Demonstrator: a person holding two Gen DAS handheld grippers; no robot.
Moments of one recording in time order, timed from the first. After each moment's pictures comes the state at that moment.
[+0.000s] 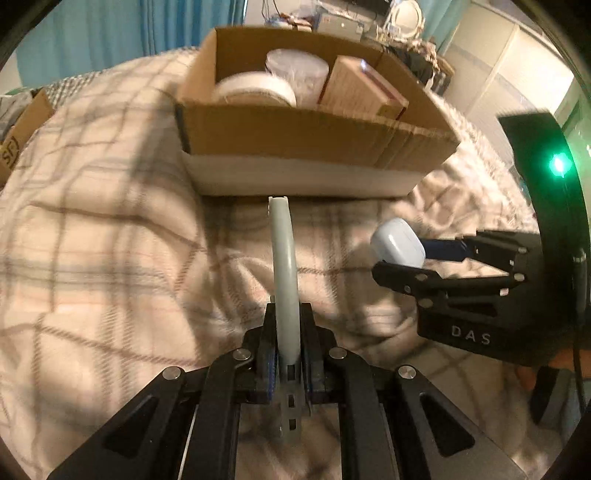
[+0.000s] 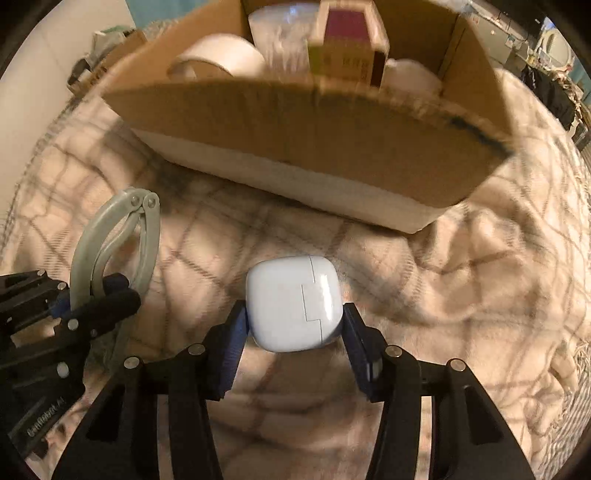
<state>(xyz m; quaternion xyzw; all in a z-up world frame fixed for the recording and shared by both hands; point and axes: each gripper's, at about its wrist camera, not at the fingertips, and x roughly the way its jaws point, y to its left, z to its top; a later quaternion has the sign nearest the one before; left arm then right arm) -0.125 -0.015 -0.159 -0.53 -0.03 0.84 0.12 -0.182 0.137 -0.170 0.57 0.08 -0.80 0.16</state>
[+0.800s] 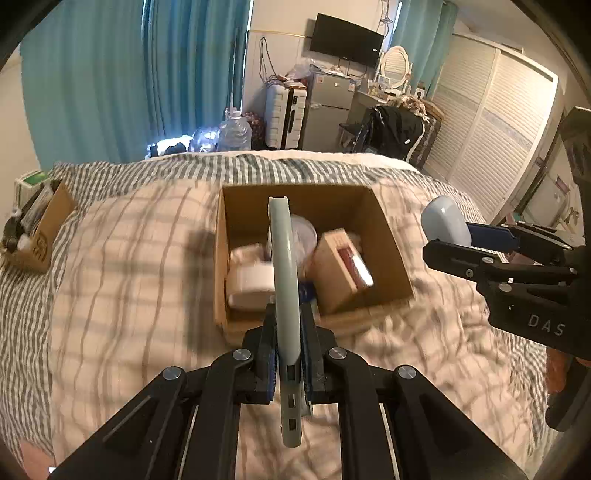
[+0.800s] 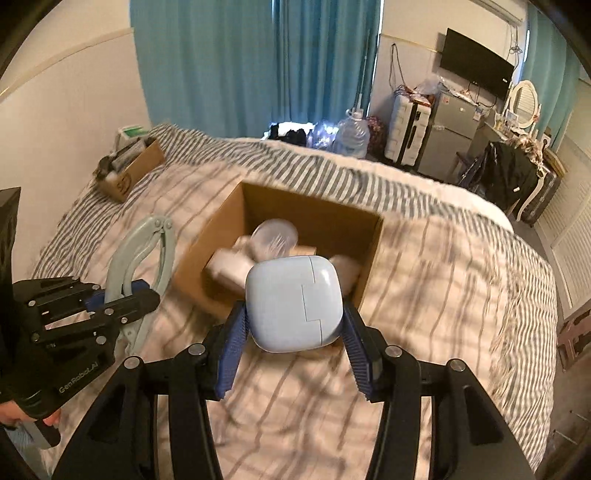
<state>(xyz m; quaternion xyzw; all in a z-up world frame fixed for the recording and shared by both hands) -0.193 -0.012 -0.025 -0.43 -0.02 0.89 0.12 -0.213 0.150 0.015 0.43 0.09 -0.89 0.15</state>
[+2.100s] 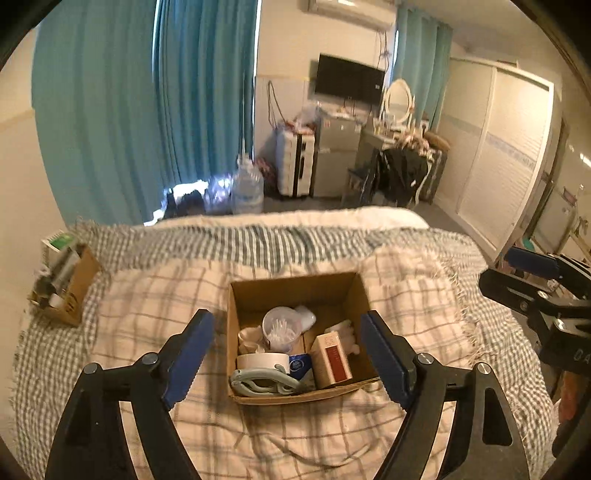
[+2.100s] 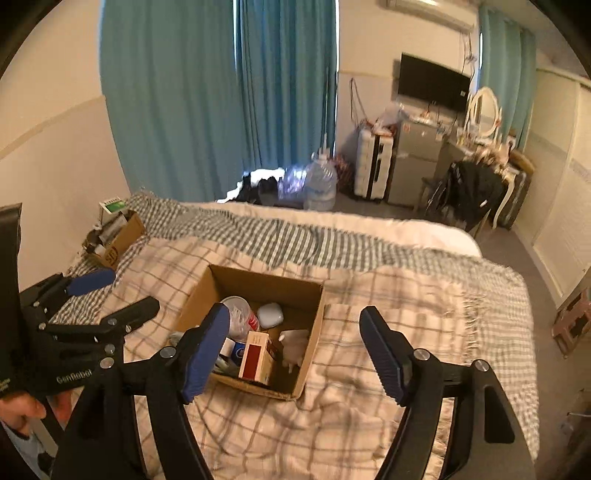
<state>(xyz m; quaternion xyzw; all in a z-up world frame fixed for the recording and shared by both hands) -0.181 0.007 0.086 -0.35 0.00 0.93 0.08 -0.175 0.203 0.123 0.34 0.05 -0.93 0.10</state>
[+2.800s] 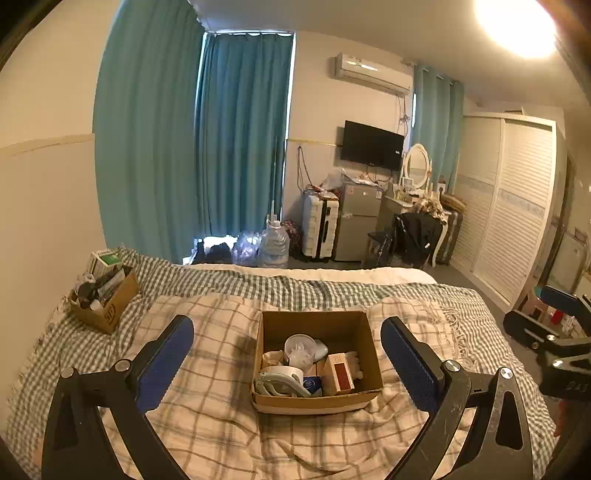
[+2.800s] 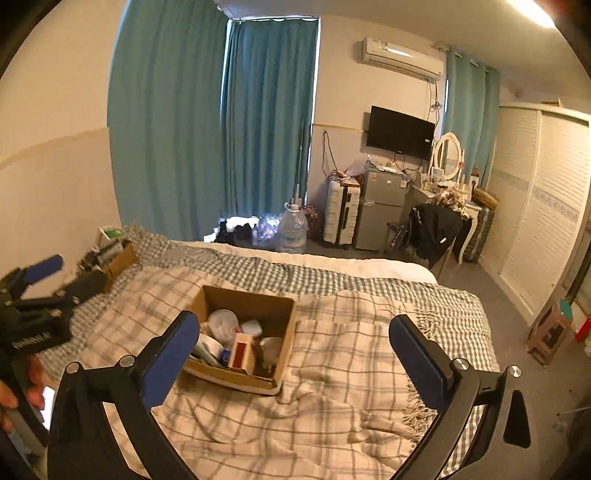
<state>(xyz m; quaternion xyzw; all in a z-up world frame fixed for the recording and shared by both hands) -0.088 -0.017 0.099 -0.22 -0.03 0.97 0.03 -0.069 0.214 0.133 0.24 0.07 -0.97 0.04</state>
